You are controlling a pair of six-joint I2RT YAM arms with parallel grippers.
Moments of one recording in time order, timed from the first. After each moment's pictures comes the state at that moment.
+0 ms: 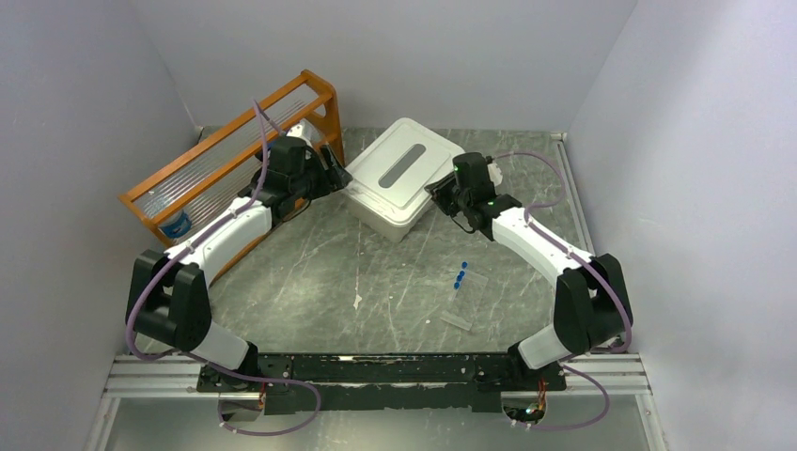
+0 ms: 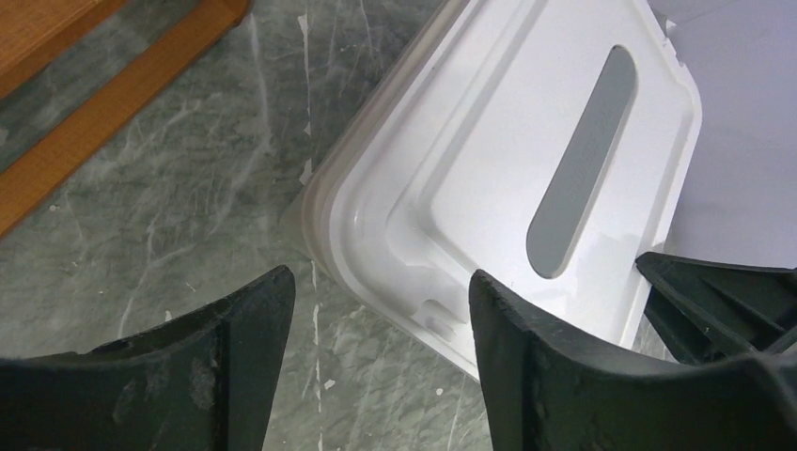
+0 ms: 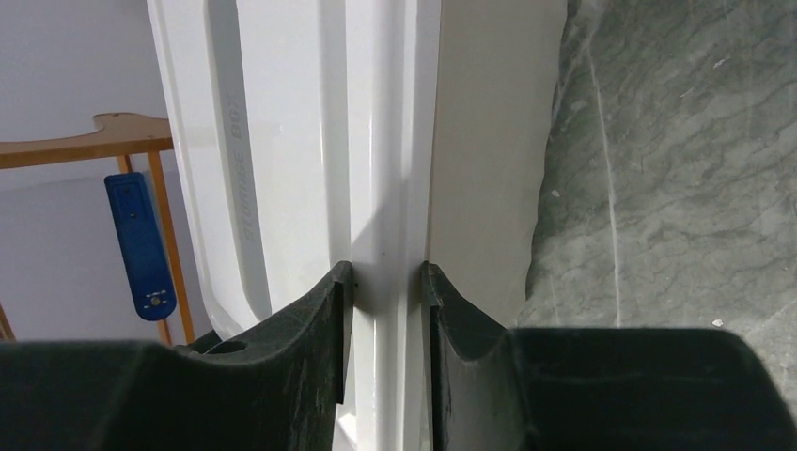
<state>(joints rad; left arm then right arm) -0.37 1.50 1.11 -0.12 0.06 -0.64 0.43 1.50 1.05 -0.19 0.13 1.20</state>
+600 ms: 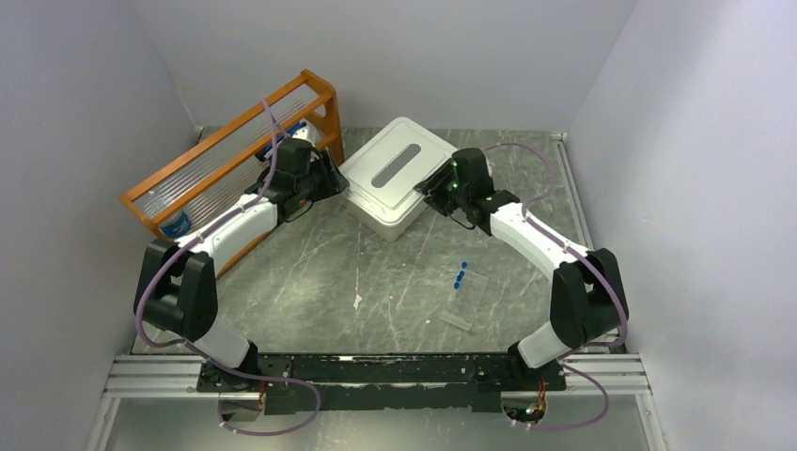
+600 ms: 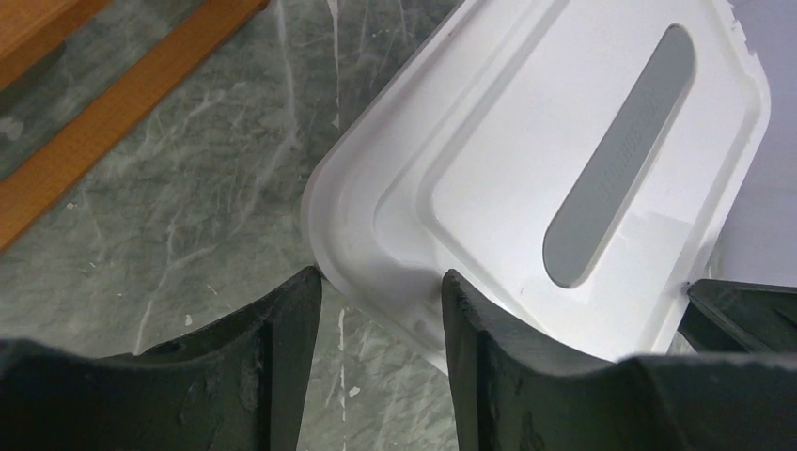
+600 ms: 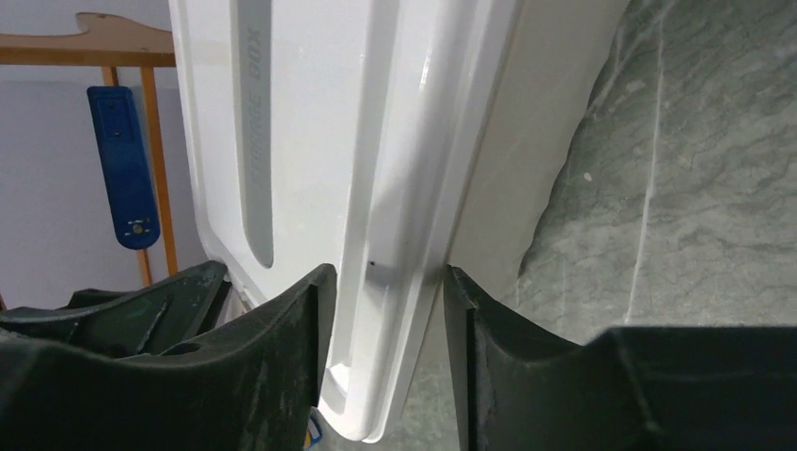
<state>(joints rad) -0.37 1.56 1.11 -0.11 0.04 -0.61 0.43 1.53 1.07 -0.16 -0.03 1.09</state>
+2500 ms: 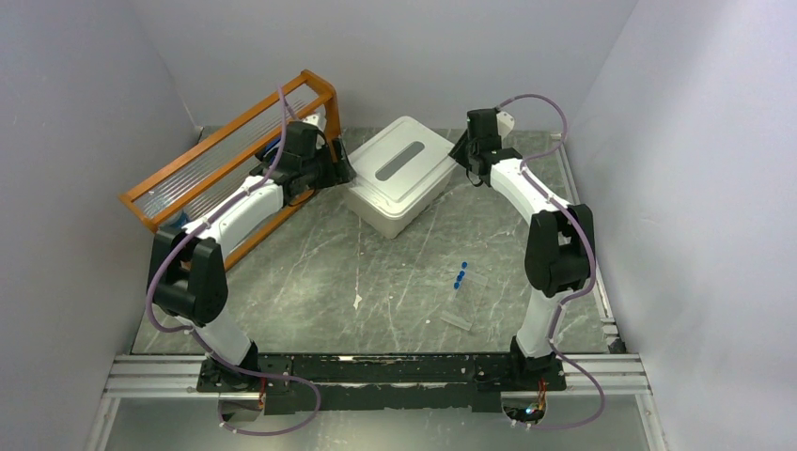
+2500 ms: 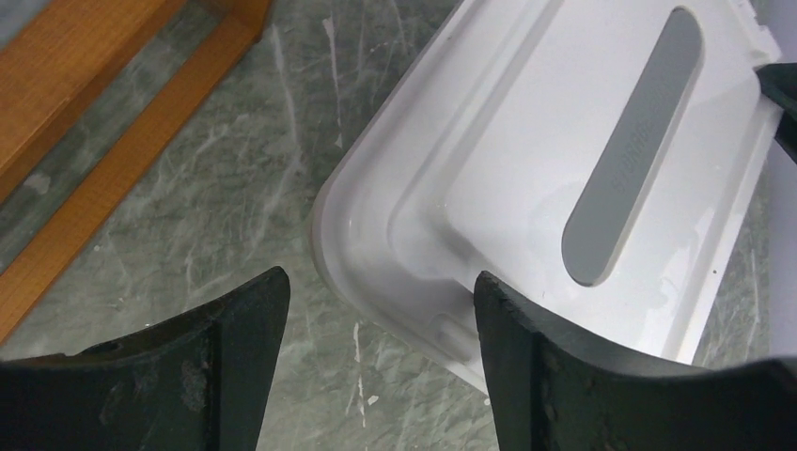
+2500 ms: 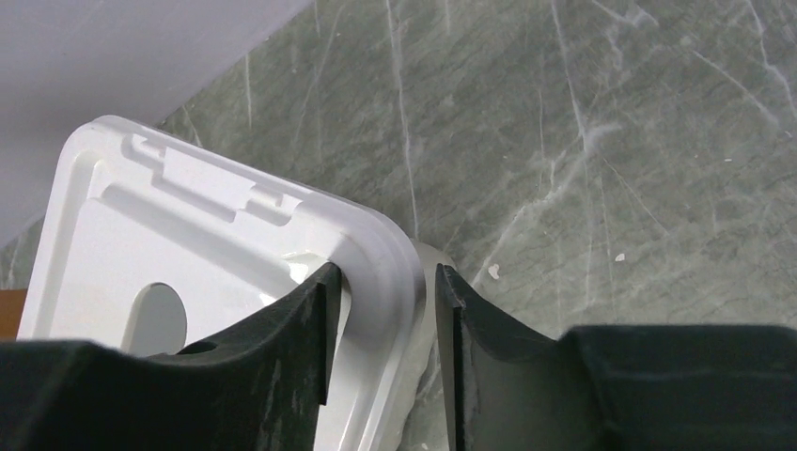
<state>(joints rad) -0.38 1.67 1.30 -0.25 0.06 -0.51 0.24 1.89 1.50 -0.27 0.23 0.71</state>
